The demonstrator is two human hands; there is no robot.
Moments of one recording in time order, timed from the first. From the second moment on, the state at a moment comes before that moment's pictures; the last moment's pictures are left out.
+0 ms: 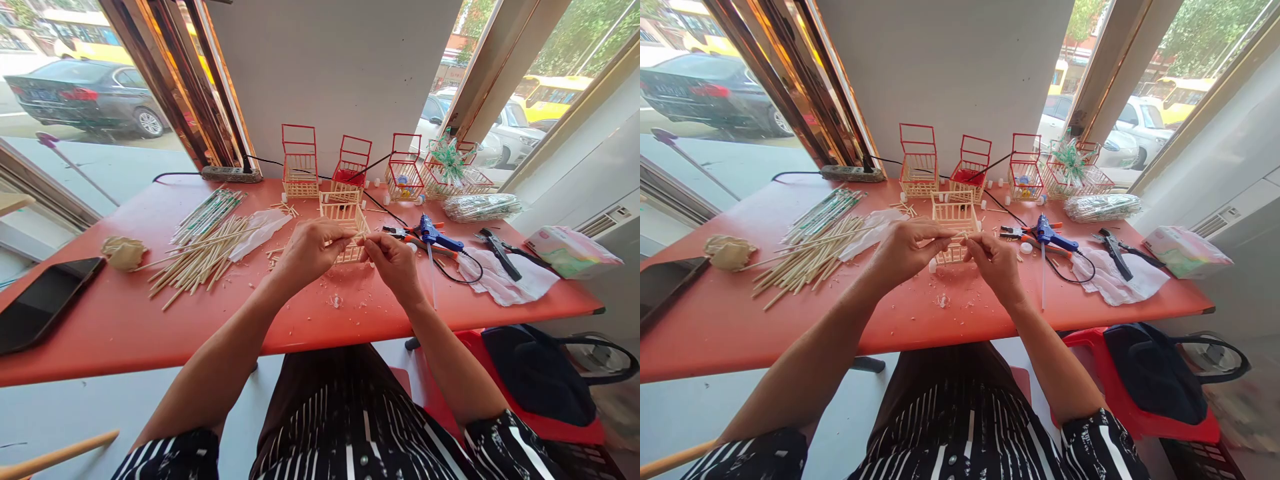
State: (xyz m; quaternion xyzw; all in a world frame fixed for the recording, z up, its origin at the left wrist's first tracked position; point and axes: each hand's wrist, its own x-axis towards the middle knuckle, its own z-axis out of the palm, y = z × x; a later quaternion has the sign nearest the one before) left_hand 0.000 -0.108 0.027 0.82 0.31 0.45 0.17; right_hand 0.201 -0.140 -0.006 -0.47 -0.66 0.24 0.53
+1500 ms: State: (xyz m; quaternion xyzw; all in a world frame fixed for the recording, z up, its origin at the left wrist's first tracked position) left_hand -0.001 -0.108 0.028 0.83 0.30 0.44 0.17; right_hand 0.201 -0.140 -0.005 -0.45 -0.67 0.25 0.54
